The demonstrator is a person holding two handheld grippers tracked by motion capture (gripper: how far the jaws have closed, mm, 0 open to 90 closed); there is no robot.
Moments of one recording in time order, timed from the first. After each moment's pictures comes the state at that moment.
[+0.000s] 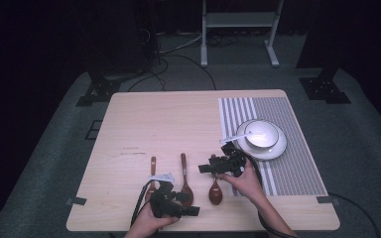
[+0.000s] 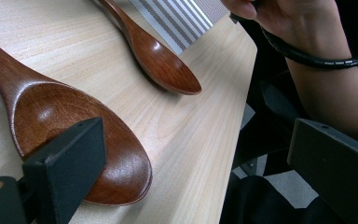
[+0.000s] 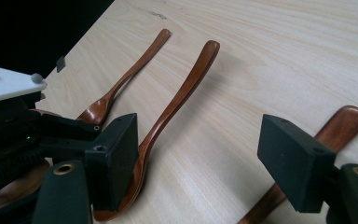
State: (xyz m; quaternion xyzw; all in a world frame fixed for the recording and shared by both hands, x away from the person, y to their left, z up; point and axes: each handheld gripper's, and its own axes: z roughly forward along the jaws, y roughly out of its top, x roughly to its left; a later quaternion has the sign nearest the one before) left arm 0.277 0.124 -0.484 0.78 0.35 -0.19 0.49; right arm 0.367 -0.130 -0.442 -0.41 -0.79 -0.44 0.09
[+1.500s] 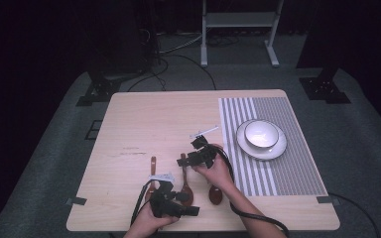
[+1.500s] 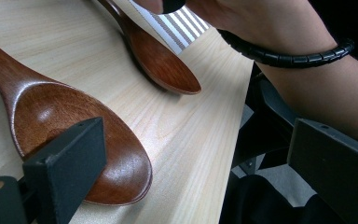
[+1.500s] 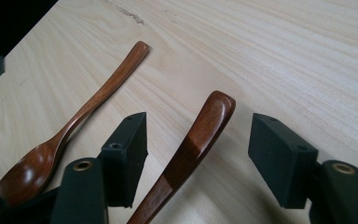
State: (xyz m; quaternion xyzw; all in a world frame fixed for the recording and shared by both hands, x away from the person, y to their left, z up) left arm 0.277 0.125 -0.484 0.78 0.34 -0.19 0.49; right arm 0.407 -0.050 -0.463 -0.41 -0.82 -0.40 0.05
